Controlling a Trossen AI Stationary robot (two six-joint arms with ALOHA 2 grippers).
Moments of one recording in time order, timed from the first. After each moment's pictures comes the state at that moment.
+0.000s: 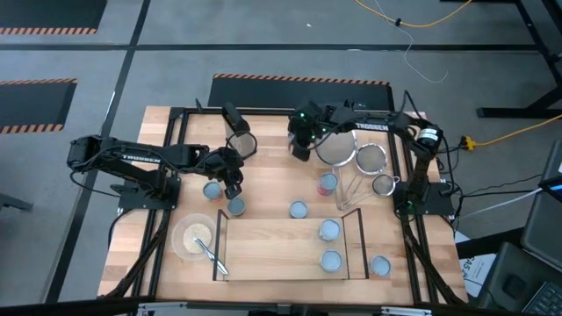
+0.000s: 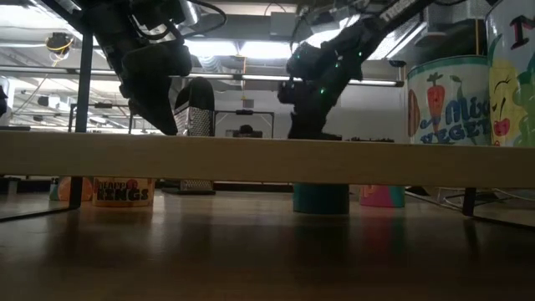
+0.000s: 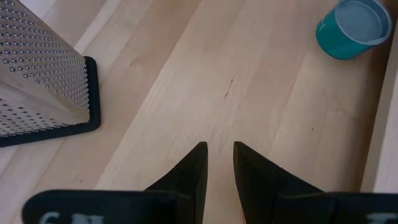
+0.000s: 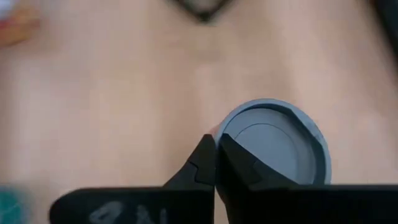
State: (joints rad) left arm 0.11 1.18 0.71 -0.45 -0.09 -0.36; right arm -0.44 1.87 1.35 -0.48 -0.24 -0.18
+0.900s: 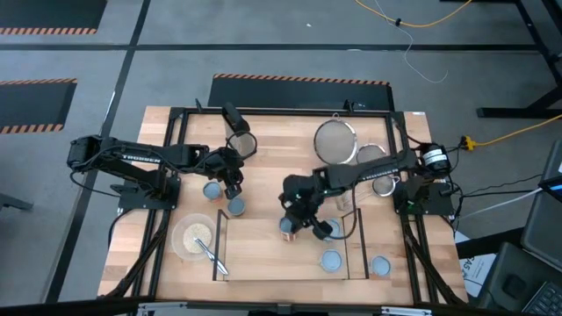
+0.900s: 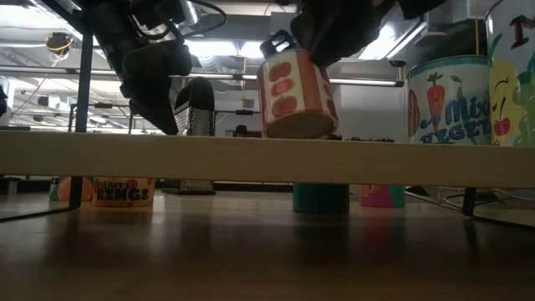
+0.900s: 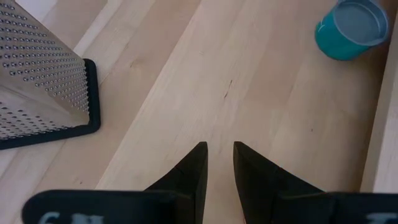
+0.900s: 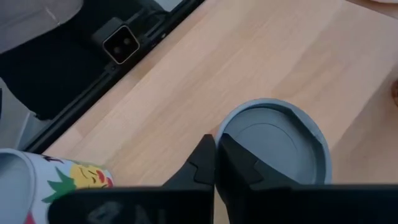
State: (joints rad) left arm 0.11 1.18 0.71 -0.45 -0.09 -0.36; right arm 0.15 1.82 1.35 -0.51 -0.54 -0.40
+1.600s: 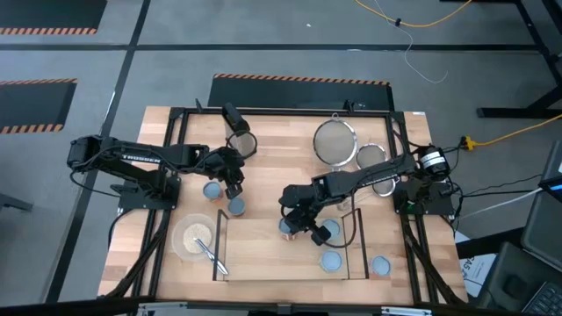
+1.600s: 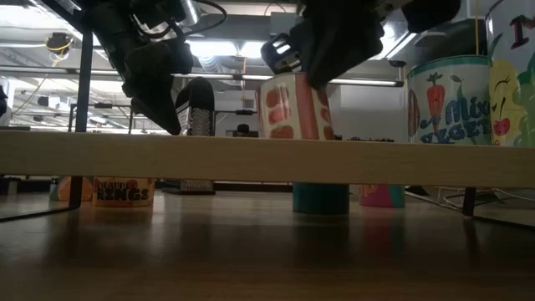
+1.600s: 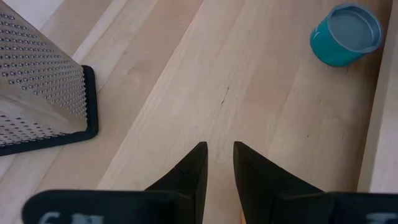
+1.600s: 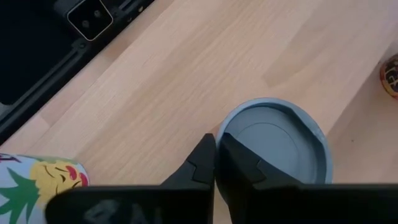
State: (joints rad) left arm 0.11 1.18 0.71 -0.43 -0.09 -0.36; right arm 0.20 1.84 1.35 -0.51 -0.39 -0.40
